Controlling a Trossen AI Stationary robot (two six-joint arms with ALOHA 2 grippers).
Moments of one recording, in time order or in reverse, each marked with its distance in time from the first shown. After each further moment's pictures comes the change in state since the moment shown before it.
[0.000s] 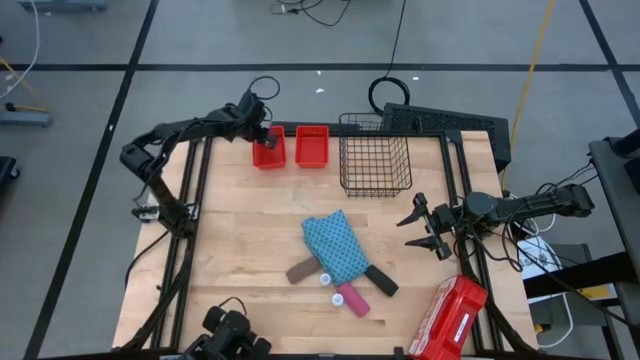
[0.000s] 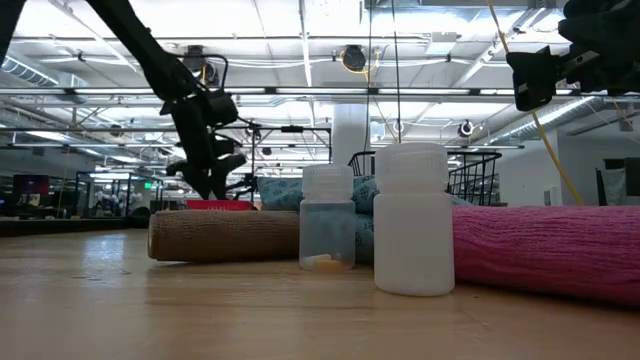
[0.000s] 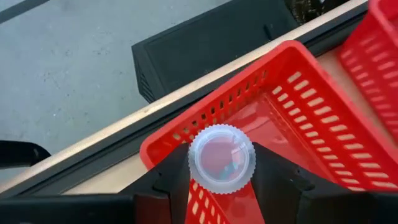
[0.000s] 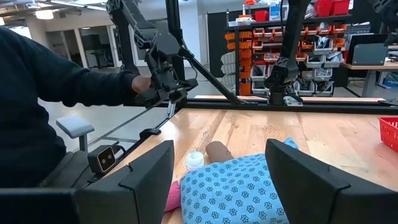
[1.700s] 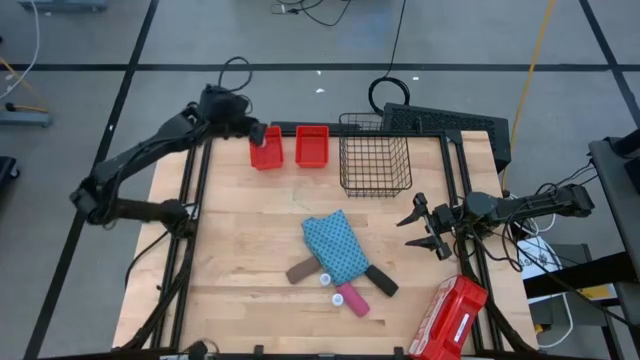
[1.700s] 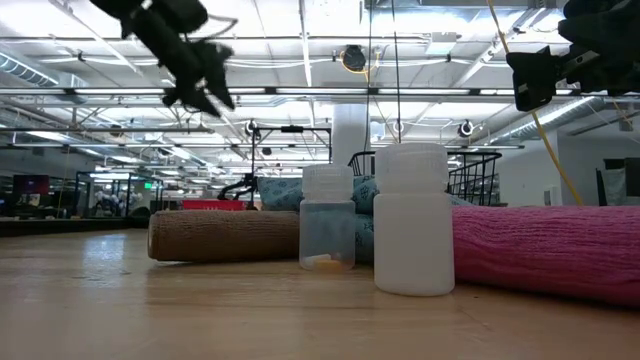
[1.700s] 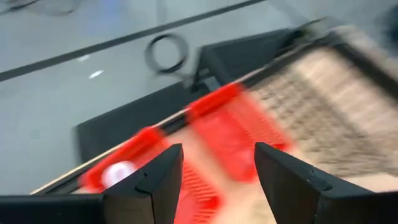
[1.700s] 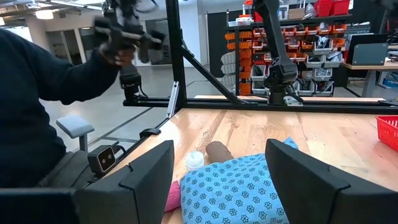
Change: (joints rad) left arm -0.137 -0.528 0.000 -0.108 0.166 -0.104; right arm 0.000 0.000 0.000 0.000 0.000 0.000
